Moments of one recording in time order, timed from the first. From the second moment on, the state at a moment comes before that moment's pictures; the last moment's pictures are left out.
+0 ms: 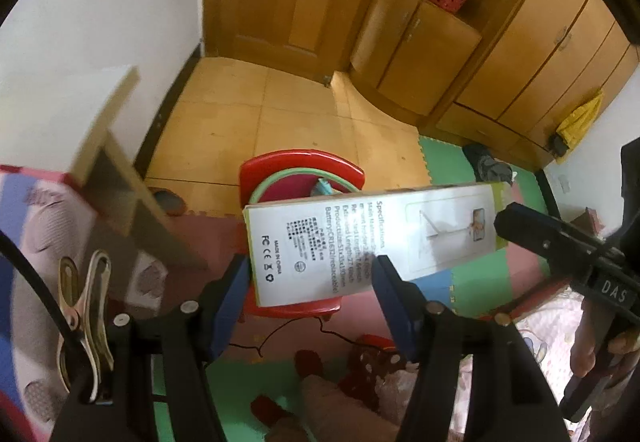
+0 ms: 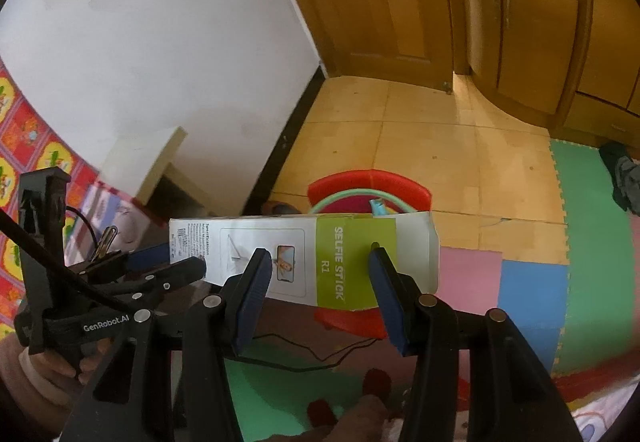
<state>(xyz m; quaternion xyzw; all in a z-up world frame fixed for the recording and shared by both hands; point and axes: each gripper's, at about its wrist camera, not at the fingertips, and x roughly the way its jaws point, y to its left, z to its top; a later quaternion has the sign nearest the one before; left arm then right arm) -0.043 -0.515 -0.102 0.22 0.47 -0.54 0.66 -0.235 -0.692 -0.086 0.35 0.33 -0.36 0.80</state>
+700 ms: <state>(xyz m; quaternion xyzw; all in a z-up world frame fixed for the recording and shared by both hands) -0.035 -0.618 -0.214 0.25 0.50 -0.55 0.62 -0.237 -0.752 -0.172 0.36 0.38 -0.35 0.77</state>
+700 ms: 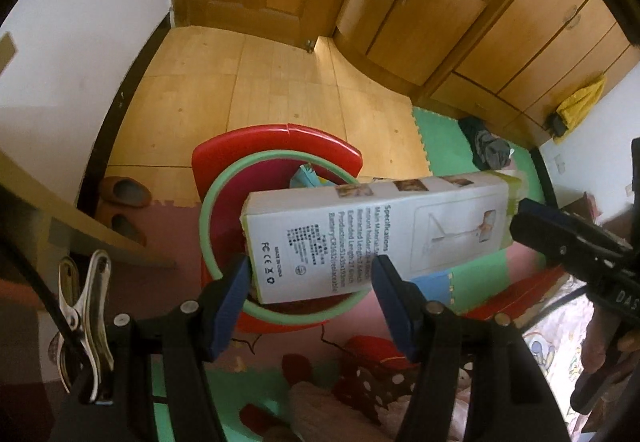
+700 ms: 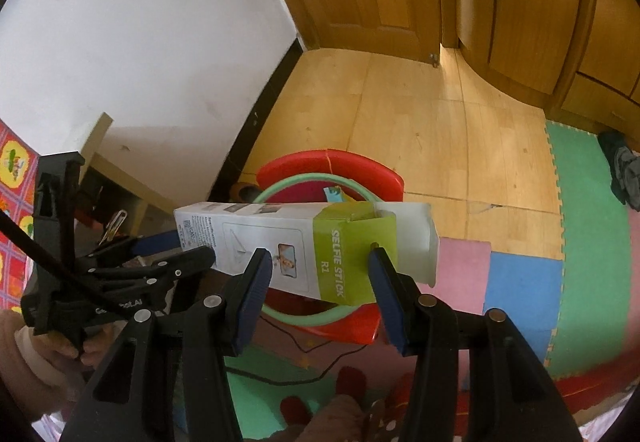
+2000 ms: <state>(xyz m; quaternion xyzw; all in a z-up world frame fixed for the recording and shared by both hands) -0.045 -0.636 -0.235 0.25 0.54 -0.49 0.64 -0.203 -0.735 -0.187 0.35 0.40 -0.28 0.80</state>
